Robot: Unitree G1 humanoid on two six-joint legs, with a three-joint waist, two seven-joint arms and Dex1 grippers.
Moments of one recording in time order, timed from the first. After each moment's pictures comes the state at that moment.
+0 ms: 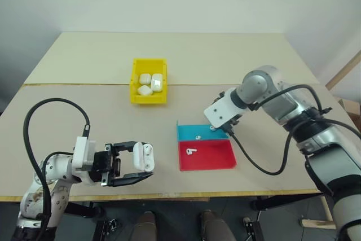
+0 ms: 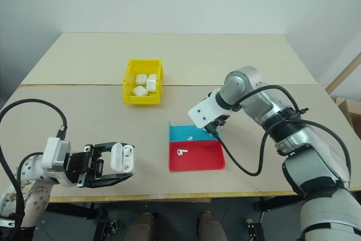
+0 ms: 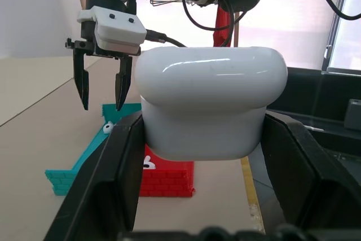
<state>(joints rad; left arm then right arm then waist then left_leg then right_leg) 0.01 0.66 0.18 -0.33 -0.70 0.07 -1.35 -1.15 -0.67 0.66 0.40 -0.31 -0.23 1.44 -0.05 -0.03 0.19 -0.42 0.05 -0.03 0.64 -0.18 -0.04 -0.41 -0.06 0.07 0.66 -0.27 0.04</state>
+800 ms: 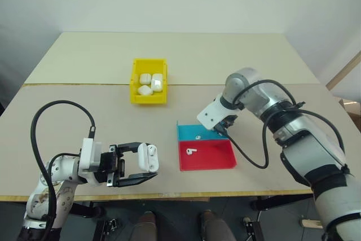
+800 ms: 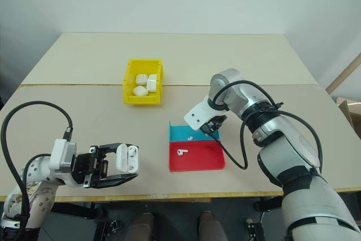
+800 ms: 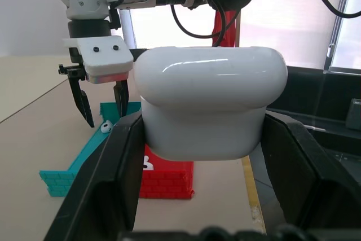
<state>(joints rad) 0.01 0.63 0.16 -0.34 -0.67 0.06 -1.33 -1.24 -0.51 0.69 0.72 -0.46 -0.31 1.51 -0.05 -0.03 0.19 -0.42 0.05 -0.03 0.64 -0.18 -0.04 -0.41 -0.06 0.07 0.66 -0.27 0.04</state>
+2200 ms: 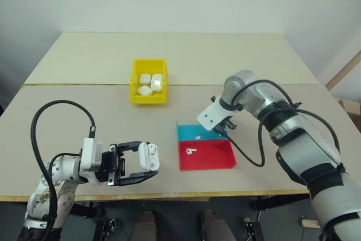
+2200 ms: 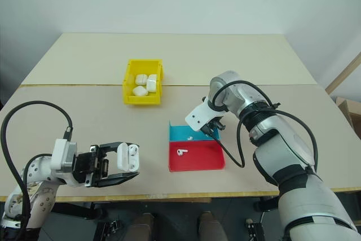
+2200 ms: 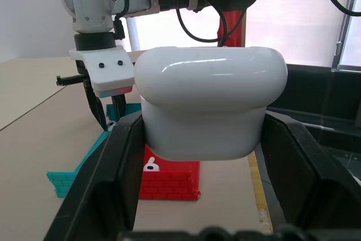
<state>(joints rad) 0.01 0.63 0.15 -0.34 -0.66 0.04 -1.31 -1.25 -0.48 0.68 0.82 -0.52 -0.37 1.47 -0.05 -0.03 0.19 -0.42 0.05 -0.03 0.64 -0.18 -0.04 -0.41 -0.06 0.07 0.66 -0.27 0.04</state>
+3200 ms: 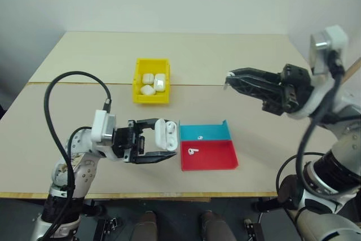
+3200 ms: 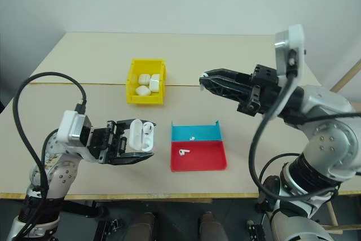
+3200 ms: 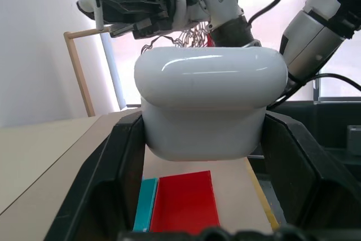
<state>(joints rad) -0.29 0.53 0.03 -0.29 -0.74 0.14 -1.31 -0.80 -0.38 -0.58 -0.66 0.60 1.43 1.07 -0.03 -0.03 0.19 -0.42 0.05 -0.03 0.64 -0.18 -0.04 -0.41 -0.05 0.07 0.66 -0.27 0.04</state>
